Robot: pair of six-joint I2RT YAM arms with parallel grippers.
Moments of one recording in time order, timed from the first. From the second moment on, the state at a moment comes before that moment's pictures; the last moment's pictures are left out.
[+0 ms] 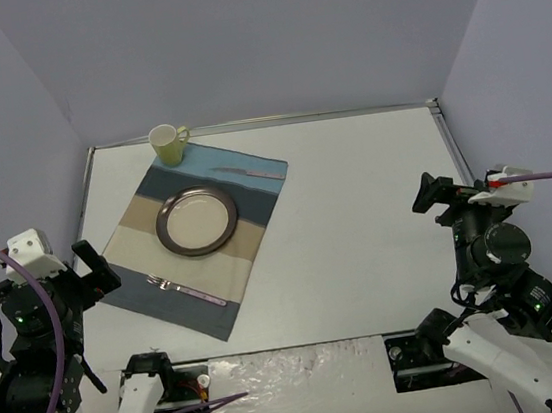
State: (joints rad) left arm -0.02 0.56 1.32 -1.13 -0.33 -0.22; right arm 0.65 0.46 0.91 -0.37 0.86 0.10
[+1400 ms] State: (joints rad) left arm -0.03 0.55 1.23 -1.06 -0.38 -0.25; right arm 0.65 0.38 0.89 -0.36 0.93 0.02
